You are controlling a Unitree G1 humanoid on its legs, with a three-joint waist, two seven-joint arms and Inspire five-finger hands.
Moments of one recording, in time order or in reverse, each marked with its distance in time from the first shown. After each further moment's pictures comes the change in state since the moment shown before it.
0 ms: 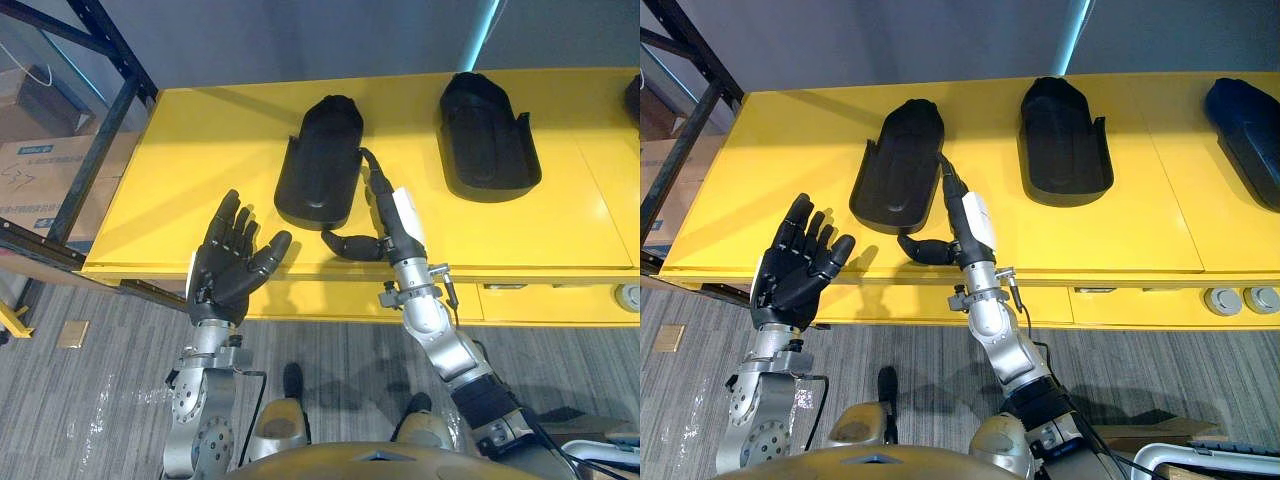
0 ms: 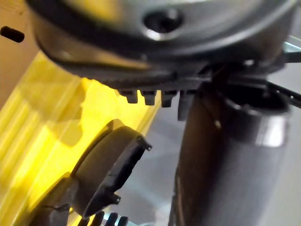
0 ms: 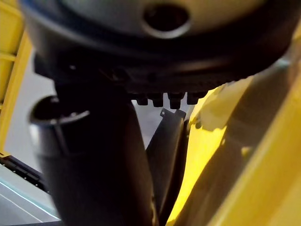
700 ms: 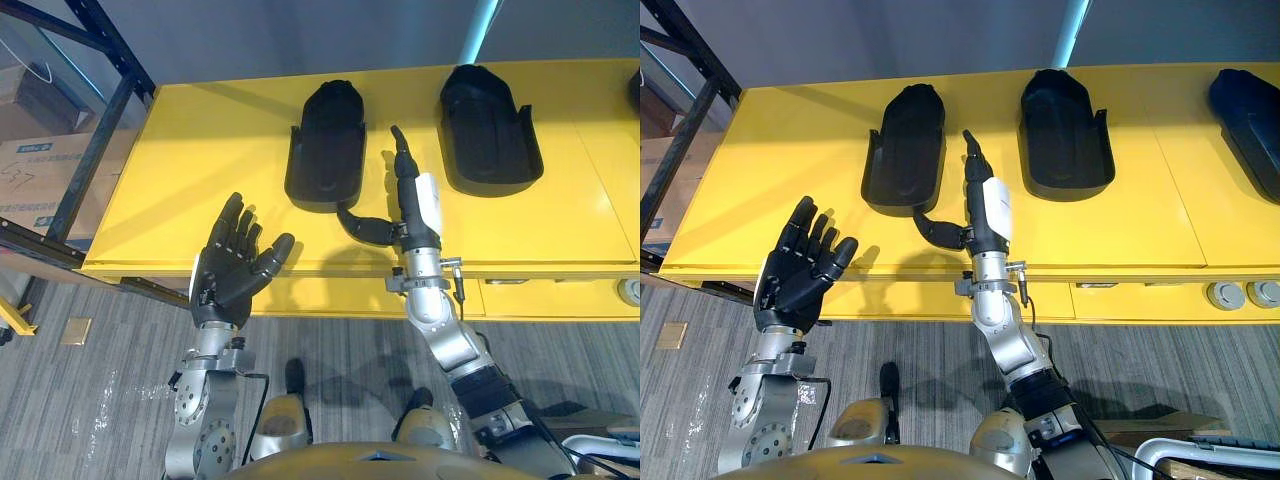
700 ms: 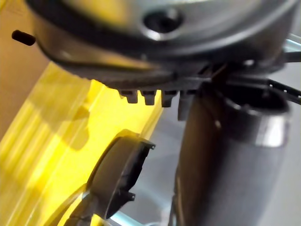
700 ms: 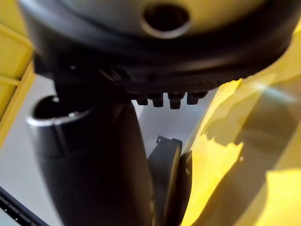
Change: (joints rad) left arm 0.009 0.001 -0.020 0.000 -0.002 -0.002 0.007; right arm -0.042 0.006 -0.052 0.002 -0.041 0.023 -0.124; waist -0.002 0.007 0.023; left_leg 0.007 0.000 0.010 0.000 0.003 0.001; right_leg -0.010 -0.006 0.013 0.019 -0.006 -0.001
